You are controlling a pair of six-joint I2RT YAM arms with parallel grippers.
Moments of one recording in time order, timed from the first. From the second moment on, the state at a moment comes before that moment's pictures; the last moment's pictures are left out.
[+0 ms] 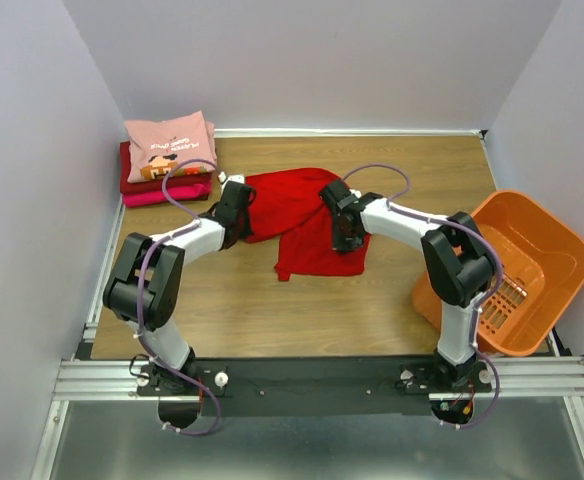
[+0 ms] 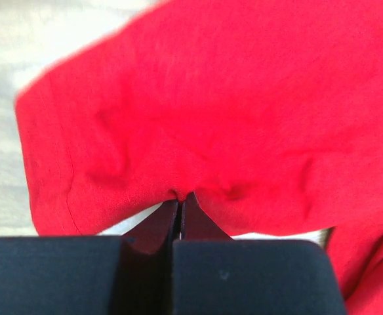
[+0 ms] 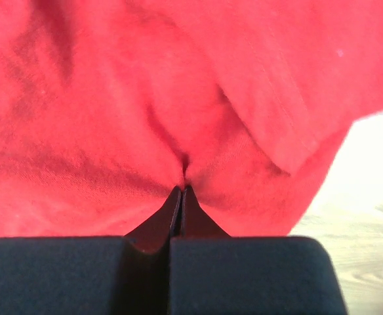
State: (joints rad) left arm -0.36 1.70 0.94 -0.10 -0.23 -0.39; right arm 0.62 1.95 1.34 -0.63 0.19 0.59
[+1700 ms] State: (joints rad) left arm -0.22 1.52 1.15 -0.39 -0.22 -0.21; right arm 0.31 1.84 1.74 -0.97 0.19 0.44
